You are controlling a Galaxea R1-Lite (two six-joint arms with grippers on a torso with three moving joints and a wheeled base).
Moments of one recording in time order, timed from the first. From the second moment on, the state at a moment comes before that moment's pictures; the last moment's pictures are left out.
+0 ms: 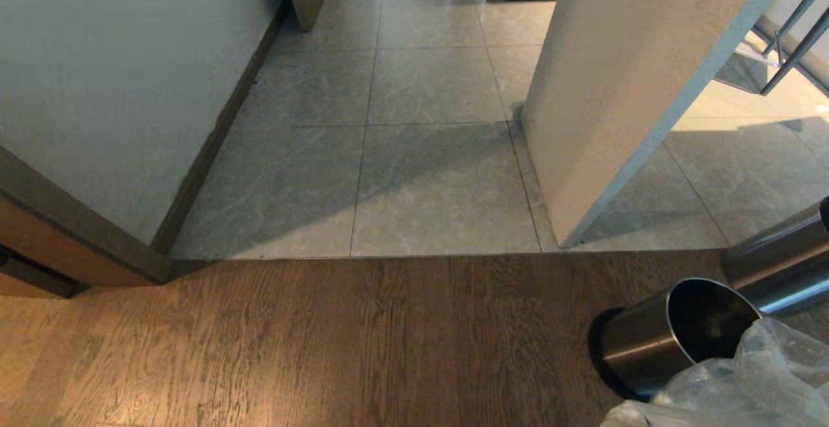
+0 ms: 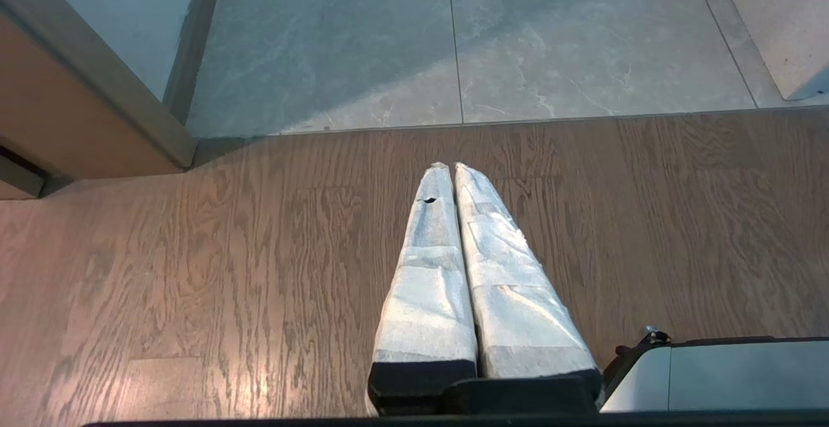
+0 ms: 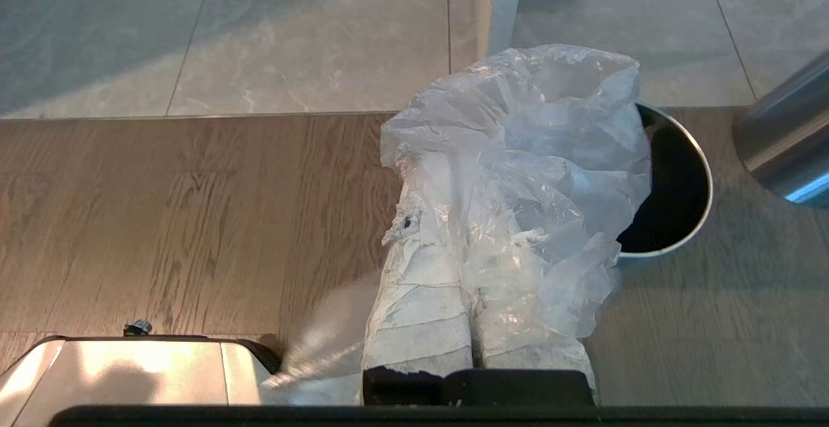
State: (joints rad) left arm 0.00 0.00 0.00 0.00 0.00 0.02; right arm 0.01 0.00 0.00 -0.01 0.00 0.01
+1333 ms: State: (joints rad) left arm 0.00 0.00 0.00 0.00 0.00 0.00; right arm 0.01 0.00 0.00 -0.01 0.00 0.01
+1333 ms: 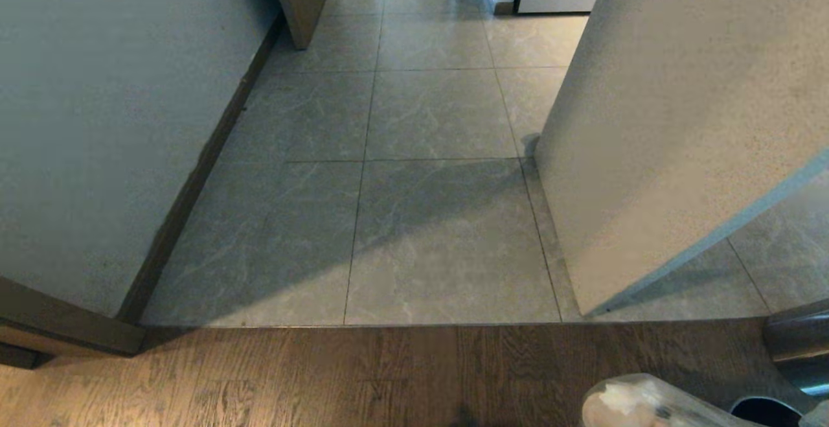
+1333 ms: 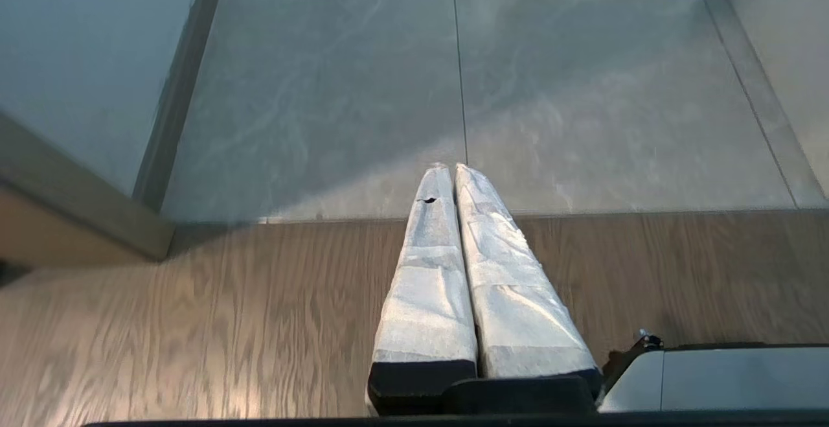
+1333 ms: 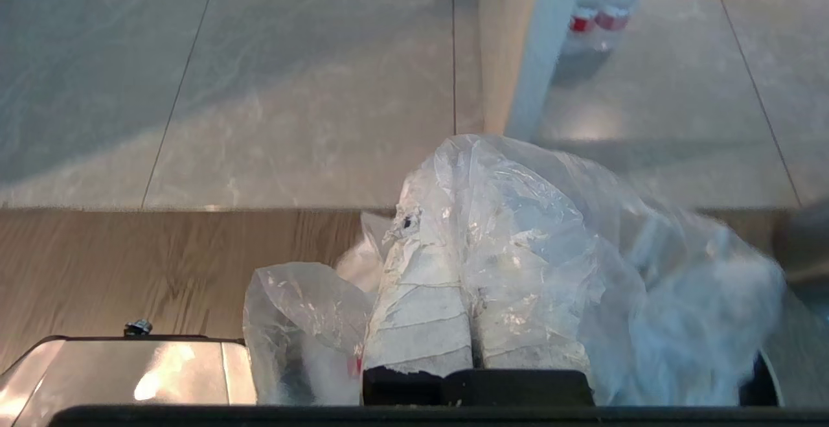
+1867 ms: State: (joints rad) left arm 0.00 0.00 0.00 0.00 0.00 0.00; right arm 0.01 0.00 0.00 -0.01 0.00 0.01
